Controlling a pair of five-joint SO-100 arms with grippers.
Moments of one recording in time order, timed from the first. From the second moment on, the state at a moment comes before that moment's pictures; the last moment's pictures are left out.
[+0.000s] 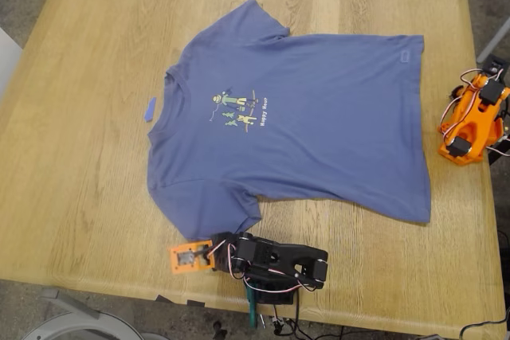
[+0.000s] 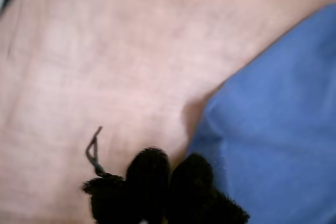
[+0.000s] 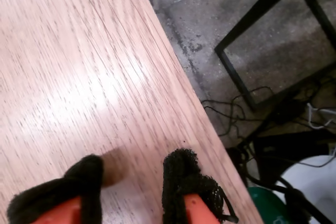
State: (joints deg) arm 0 -79.1 200.3 176.8 67.3 -109.4; arm 1 112.9 195.2 182.5 70.0 -89.2
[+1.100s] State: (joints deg) arm 0 -61.0 175.6 120.5 79.2 -97.8; arm 1 64.5 174.8 102.9 95.7 -86.8
